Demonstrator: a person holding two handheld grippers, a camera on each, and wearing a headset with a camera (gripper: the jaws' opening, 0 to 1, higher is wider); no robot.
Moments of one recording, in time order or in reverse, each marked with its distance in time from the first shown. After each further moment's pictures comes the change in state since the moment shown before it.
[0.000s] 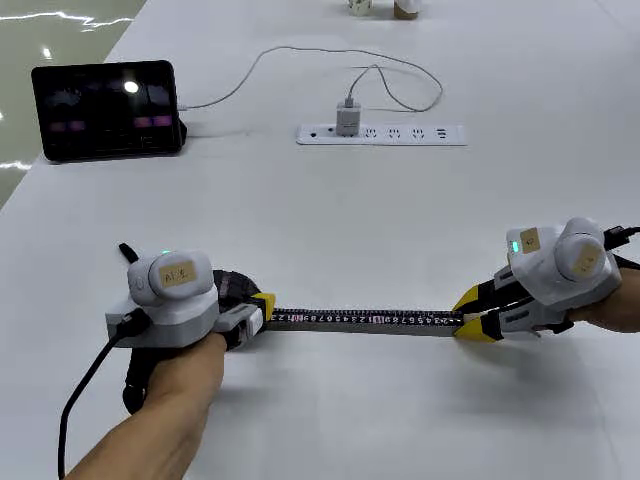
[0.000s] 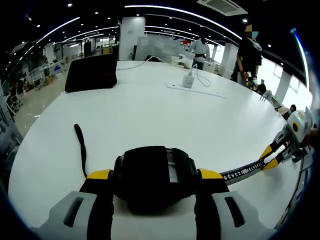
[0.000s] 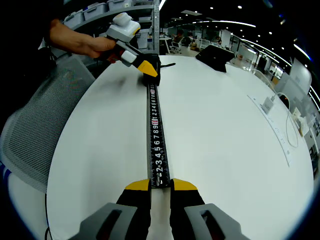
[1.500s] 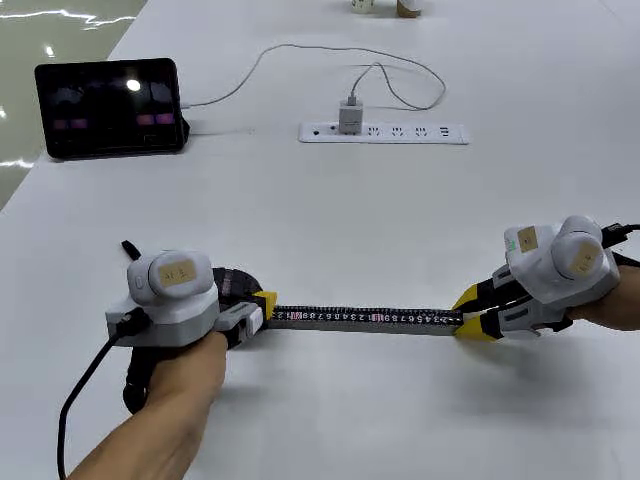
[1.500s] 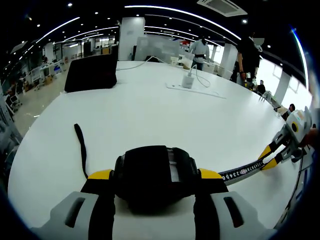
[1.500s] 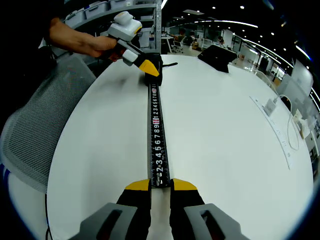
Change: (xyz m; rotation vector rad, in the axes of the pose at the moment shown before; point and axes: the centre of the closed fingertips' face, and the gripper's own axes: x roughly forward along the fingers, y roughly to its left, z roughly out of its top) left arm -0.001 0.000 0.000 -0.003 -0.001 -0.011; right arm 0.004 0.002 0.003 -0.013 0.010 0.009
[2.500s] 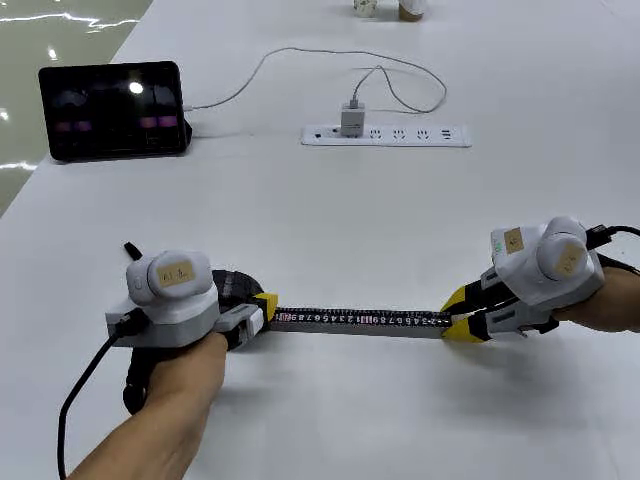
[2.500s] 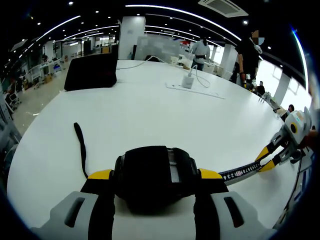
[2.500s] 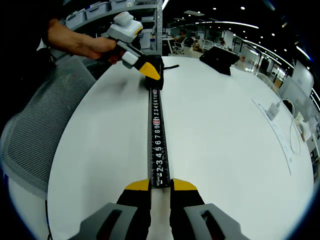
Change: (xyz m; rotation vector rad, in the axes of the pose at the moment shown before) left arm -0.002 0.002 0.000 -0.011 0.005 -0.008; right arm 0.009 0.001 0.015 -0.002 -0.010 0.007
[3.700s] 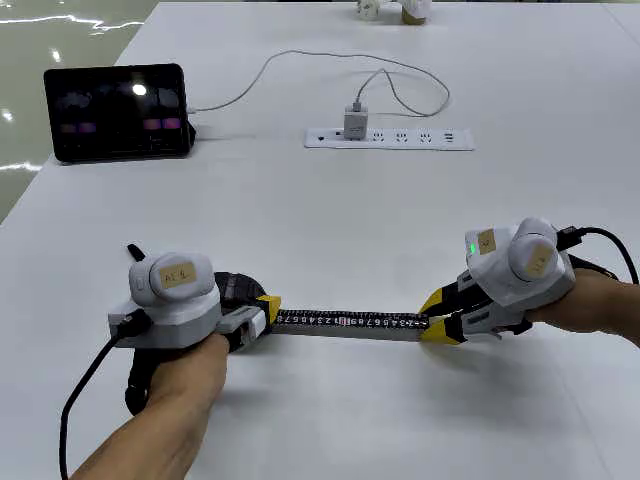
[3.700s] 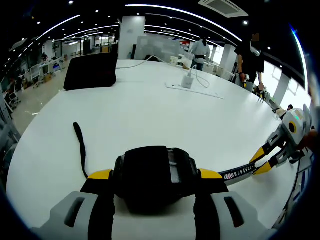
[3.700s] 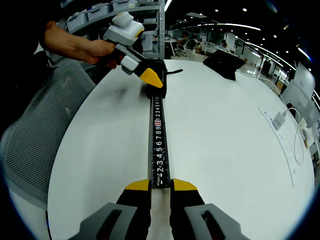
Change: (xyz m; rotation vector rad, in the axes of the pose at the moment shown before) left arm 0.003 0.000 -0.001 -0.004 0.003 -0.007; right arm 0.018 0.001 0.023 -0.012 -0.021 0.018
